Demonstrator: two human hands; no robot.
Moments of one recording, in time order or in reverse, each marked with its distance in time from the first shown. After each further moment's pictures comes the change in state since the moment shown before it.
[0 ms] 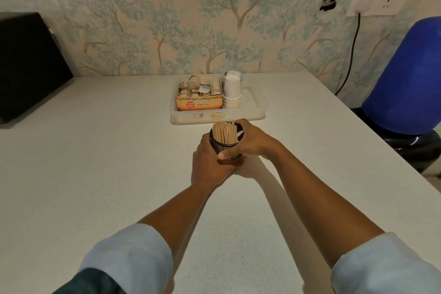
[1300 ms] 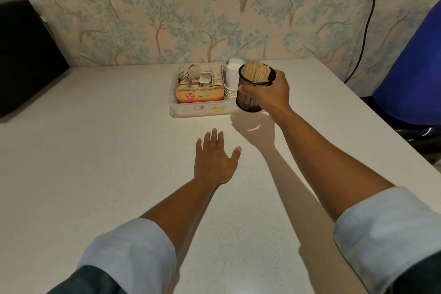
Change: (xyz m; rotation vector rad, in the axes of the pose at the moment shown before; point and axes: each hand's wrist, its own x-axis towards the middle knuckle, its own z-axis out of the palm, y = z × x) left_hand 0.014 -0.012 0.022 0.684 -0.318 0.013; right_hand 0.051 -0.019 -0.053 0.255 0.759 -0.065
